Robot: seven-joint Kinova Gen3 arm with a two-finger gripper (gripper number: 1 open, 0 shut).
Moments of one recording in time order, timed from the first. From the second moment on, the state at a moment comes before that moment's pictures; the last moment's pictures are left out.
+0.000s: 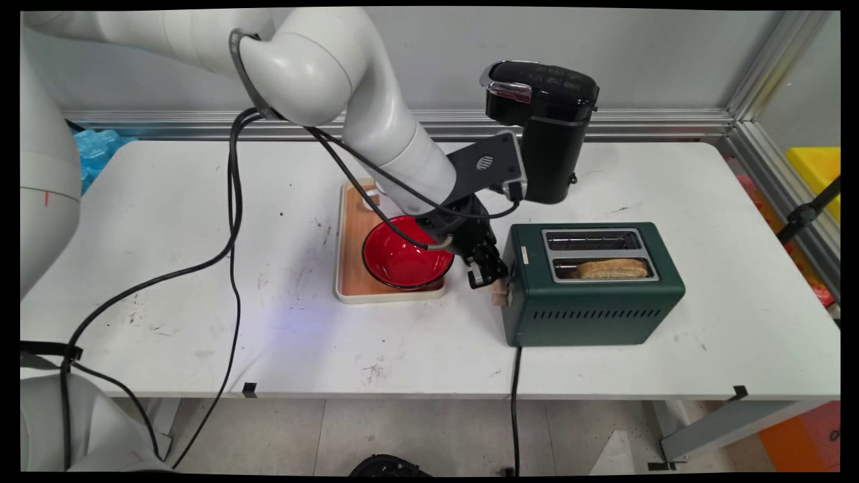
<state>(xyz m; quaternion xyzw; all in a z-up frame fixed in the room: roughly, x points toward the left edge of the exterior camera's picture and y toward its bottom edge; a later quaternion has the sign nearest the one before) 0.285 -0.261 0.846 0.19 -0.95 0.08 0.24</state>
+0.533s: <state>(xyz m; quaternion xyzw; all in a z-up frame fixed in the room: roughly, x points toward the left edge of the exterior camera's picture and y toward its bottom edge) 0.297 -0.256 0.840 0.18 -0.95 0.08 0.23</state>
